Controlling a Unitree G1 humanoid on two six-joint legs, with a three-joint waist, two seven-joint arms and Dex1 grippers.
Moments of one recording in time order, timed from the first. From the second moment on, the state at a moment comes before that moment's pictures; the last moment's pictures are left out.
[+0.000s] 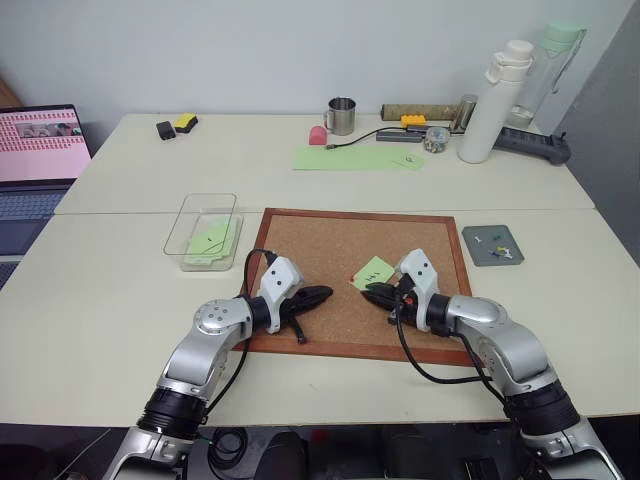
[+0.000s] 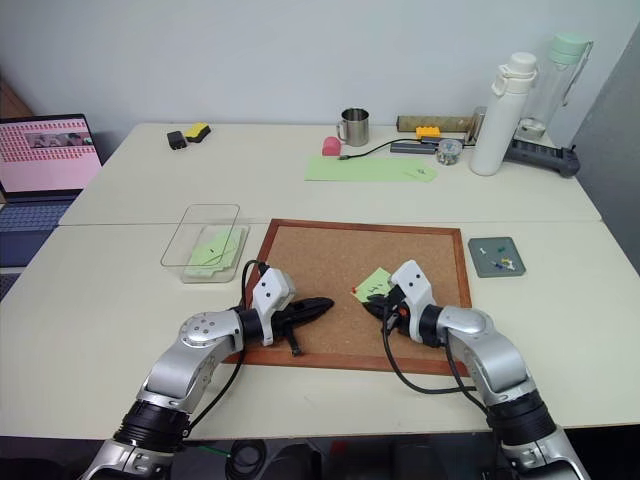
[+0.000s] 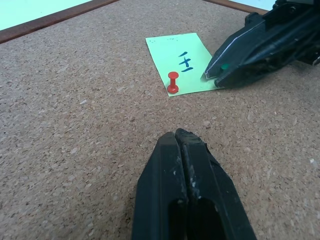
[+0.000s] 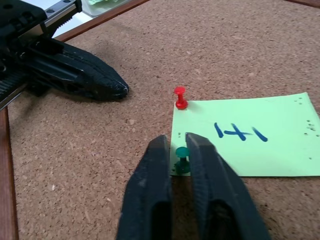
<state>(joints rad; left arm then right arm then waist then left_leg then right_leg) -0.27 0.44 -0.16 0.04 -0.22 0.25 -0.86 -0.31 -0.38 0.21 -0.15 0.30 0.60 0.67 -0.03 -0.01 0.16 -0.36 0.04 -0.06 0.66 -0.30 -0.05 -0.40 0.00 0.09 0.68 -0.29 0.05</state>
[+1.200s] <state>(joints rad) -0.27 0.44 -0.16 0.04 -0.22 0.25 -0.87 -0.31 -0.35 0.08 -0.27 0.39 0.58 0.61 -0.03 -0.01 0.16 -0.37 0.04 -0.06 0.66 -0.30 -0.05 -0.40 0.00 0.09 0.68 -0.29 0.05</state>
